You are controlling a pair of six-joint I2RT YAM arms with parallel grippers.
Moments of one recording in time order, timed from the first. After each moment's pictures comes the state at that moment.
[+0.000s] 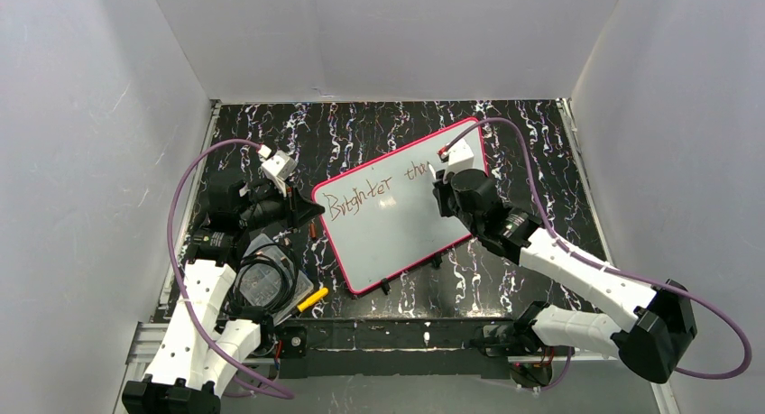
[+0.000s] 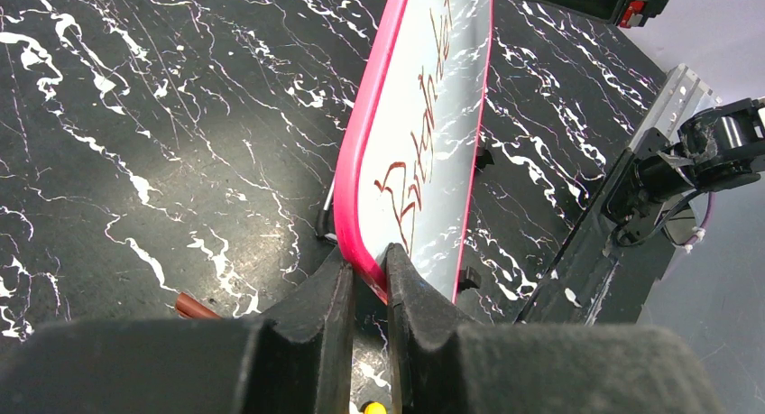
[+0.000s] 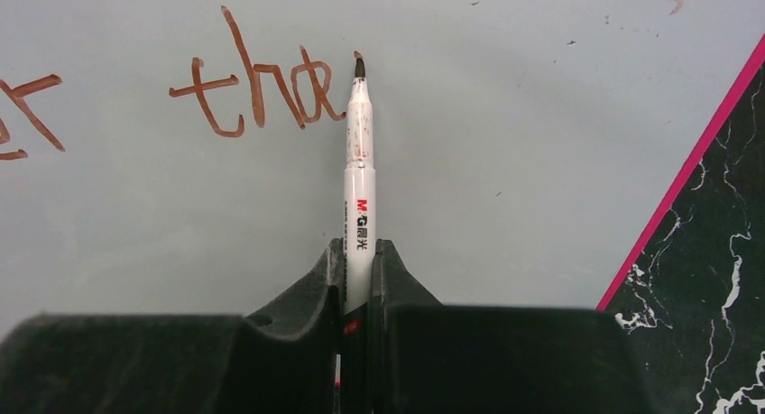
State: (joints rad) left arm -0.12 0.81 0.80 -0.46 0.77 0.02; right arm 0.81 1.10 0.85 -0.21 0.37 0.16
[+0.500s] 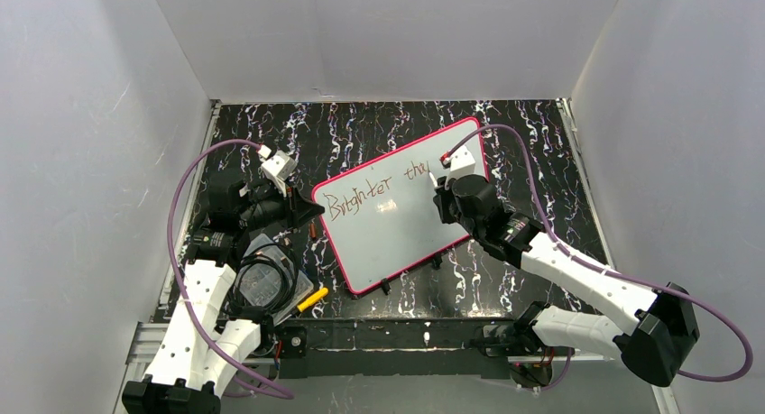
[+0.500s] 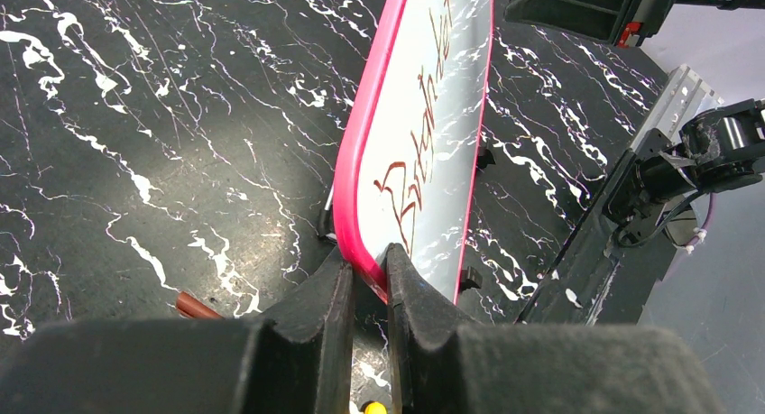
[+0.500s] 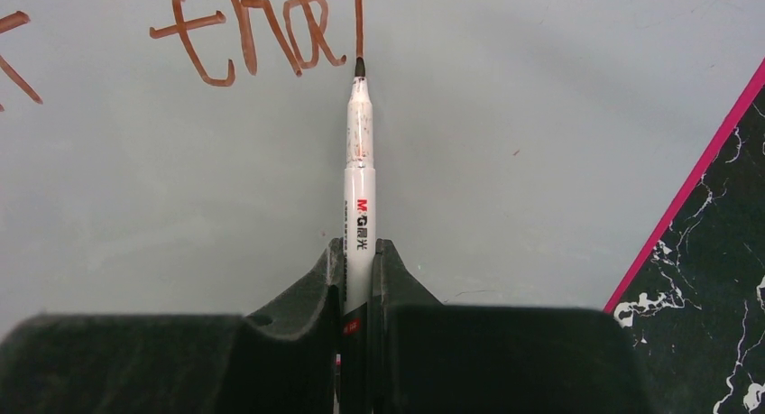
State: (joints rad) left arm -0.12 0.81 0.80 -0.46 0.77 0.02; right arm 0.81 1.07 0.80 -0.22 0.34 0.22
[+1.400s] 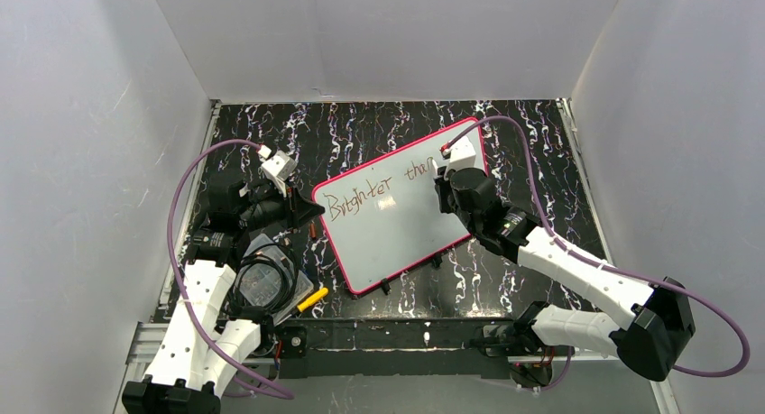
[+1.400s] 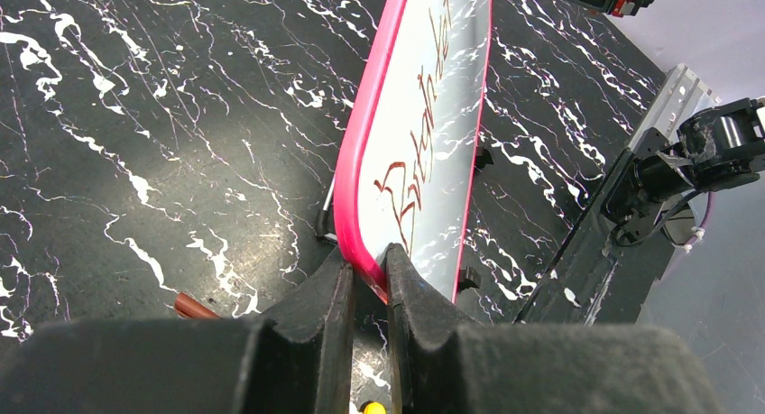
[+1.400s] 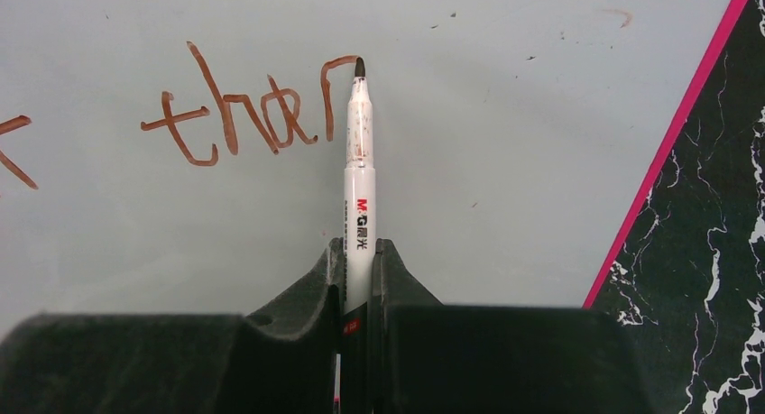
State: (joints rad) left arm -0.12 0.81 0.80 -0.46 0.77 0.02; right arm 0.81 1.11 0.85 -0.18 0.43 0.18
